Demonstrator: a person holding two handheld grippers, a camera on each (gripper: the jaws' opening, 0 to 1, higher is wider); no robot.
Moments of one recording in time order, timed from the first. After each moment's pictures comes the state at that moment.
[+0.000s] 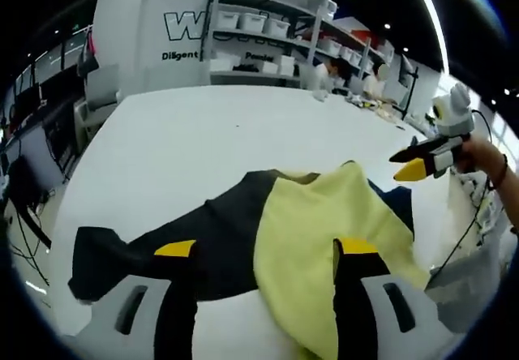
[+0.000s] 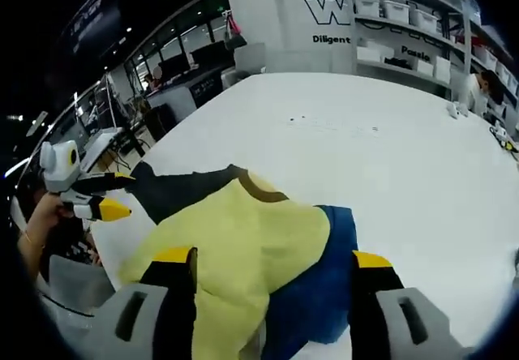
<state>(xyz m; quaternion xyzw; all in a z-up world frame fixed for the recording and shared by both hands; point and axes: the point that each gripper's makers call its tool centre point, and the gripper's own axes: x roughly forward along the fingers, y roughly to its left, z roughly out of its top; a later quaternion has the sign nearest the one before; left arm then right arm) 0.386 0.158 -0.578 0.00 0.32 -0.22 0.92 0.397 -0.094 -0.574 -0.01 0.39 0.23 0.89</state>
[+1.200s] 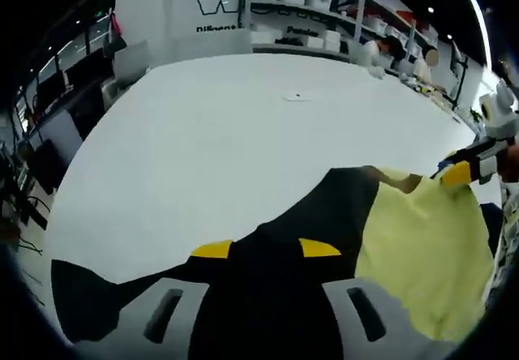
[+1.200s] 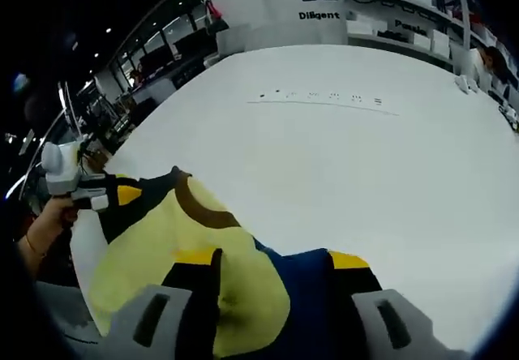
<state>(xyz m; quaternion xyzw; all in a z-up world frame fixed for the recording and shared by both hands) 0.487 0.178 -0.667 0.05 0.38 -0.10 0.92 0.476 -0.101 -0.656 -0.01 0.45 0.20 0.87</state>
